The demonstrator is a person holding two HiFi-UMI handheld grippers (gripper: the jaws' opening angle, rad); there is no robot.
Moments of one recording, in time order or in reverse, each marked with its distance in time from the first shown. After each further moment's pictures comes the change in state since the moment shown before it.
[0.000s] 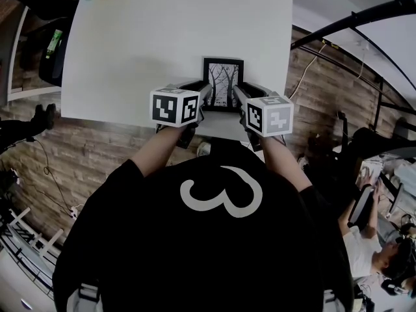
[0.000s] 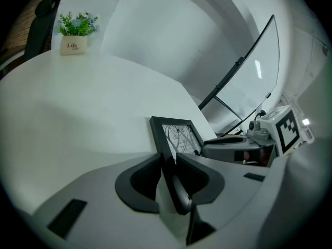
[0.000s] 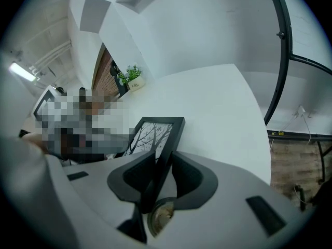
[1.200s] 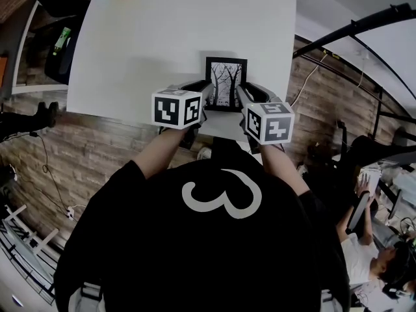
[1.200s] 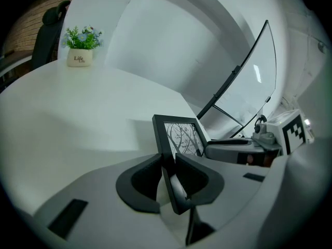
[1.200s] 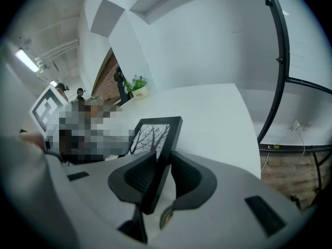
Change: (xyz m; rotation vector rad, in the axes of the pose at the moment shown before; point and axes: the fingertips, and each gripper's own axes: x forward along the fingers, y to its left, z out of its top) left arm -0.023 -0.010 0.012 0.001 -0.097 0.025; right arm -0.025 0.016 0.020 -0.073 -0.123 -0.046
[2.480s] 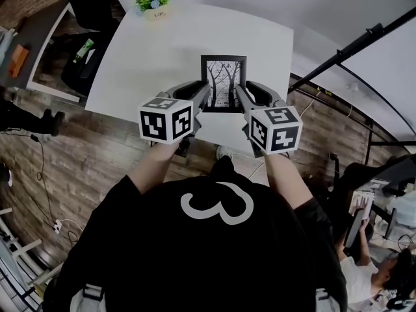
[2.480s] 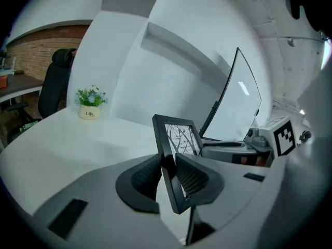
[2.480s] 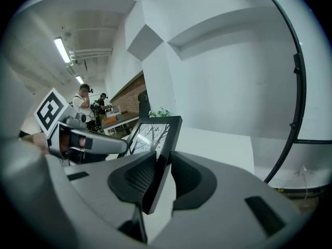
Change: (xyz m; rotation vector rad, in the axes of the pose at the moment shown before) left arm -0.141 -0.036 0.069 0.100 -0.352 0.007; right arm -0.084 0.088 0.099 -0.240 -0.272 0.075
